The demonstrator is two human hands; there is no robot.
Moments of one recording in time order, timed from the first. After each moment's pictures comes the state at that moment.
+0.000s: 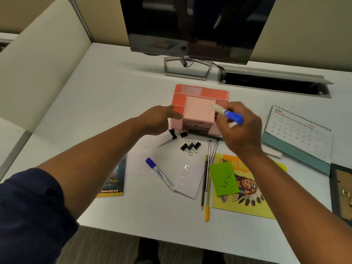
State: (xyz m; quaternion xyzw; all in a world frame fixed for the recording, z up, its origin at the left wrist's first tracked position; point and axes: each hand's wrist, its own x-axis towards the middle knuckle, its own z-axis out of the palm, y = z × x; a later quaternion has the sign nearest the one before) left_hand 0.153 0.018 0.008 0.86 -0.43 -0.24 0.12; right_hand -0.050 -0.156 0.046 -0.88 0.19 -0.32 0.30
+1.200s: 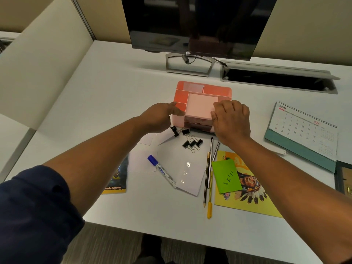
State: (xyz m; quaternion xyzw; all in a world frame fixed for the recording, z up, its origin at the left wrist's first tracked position) left_hand 0.150 0.018 0.004 0.87 -0.42 -0.22 0.14; right_hand -0.013 -0.189 -0.023 -0.98 0.18 -0.12 -0.03
